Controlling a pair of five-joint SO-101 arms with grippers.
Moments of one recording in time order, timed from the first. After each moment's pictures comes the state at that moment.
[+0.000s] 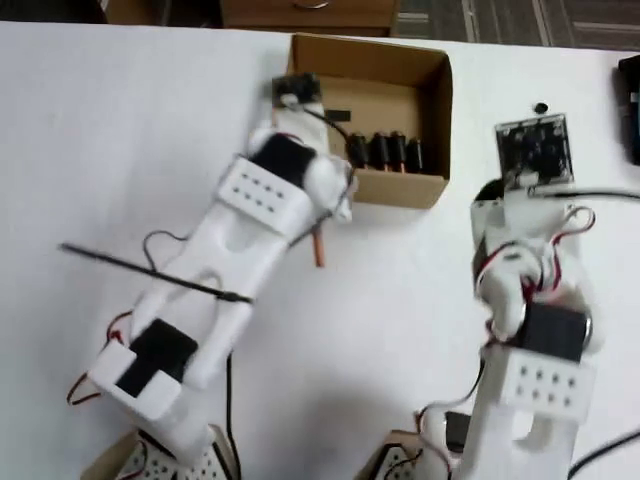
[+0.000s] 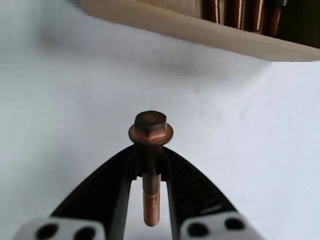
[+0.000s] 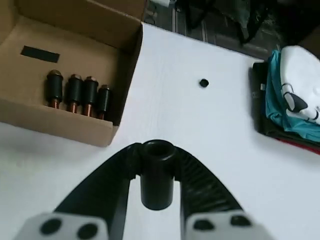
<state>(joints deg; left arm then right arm) 23.1 8.8 -16.4 88.0 38.2 7.7 -54.8 35.9 58.5 23.8</state>
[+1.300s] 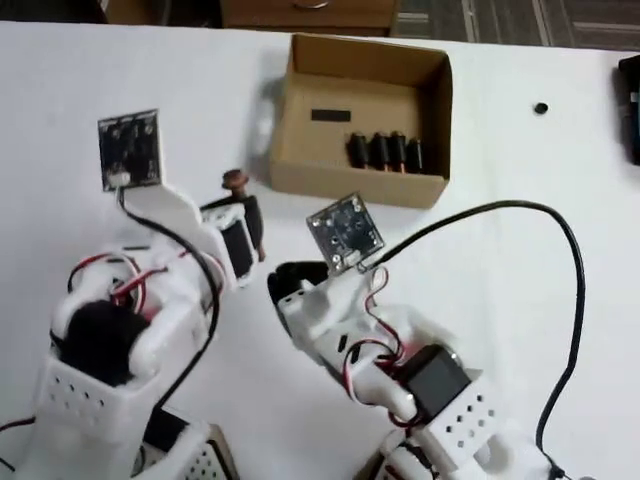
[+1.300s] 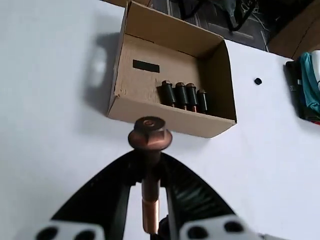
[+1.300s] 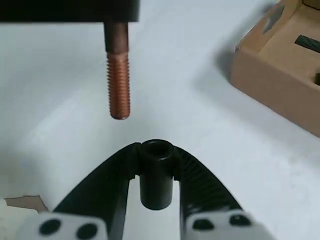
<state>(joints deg) 15.6 -54.4 26.6 70.5 32.0 -45.3 -63.1 53.7 55.8 -8.0</state>
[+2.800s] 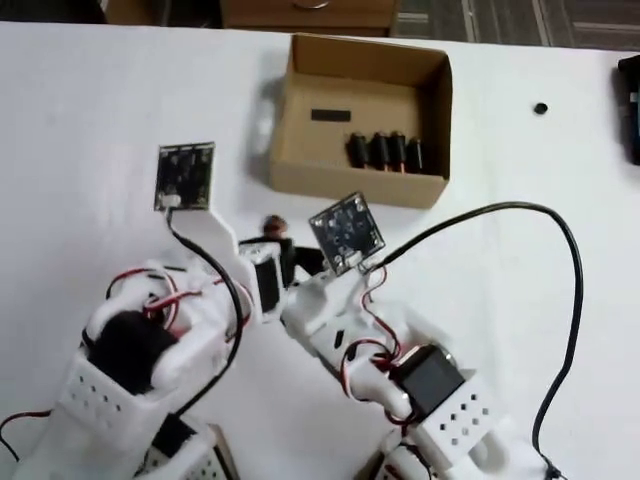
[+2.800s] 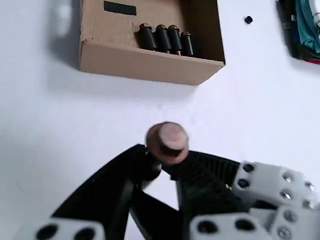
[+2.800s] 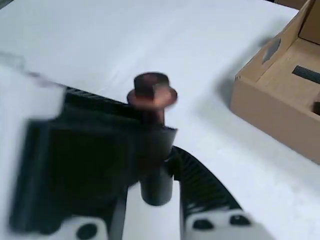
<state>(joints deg) 28.0 -56.6 34.4 72.4 32.7 -44.0 -63.1 56.2 46.2 -7.8</state>
